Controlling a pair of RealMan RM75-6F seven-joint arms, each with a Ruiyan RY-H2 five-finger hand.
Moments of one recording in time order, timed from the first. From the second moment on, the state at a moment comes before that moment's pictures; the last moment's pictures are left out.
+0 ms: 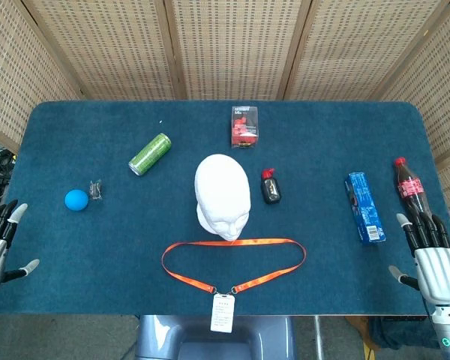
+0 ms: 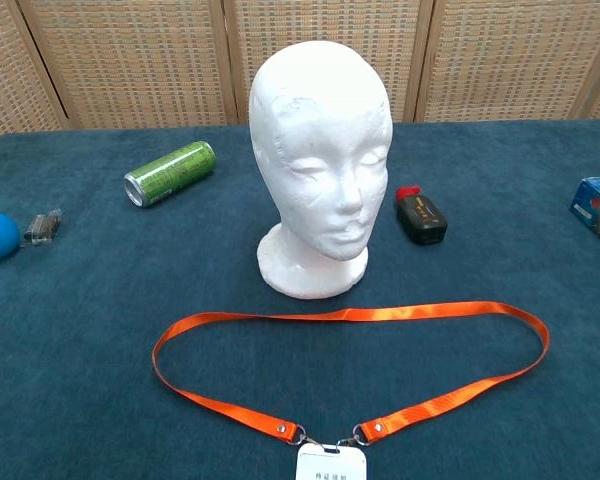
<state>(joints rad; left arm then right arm) -0.09 -1.09 -0.03 -1.63 1.52 1.50 0.07 0.07 -1.15 0.06 -1.54 -1.58 1.56 -0.10</state>
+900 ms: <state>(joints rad) -0.13 -1.12 -0.04 -1.61 1.46 1.41 0.09 0.48 -1.16 0.13 -1.64 -1.43 0.92 -0.11</state>
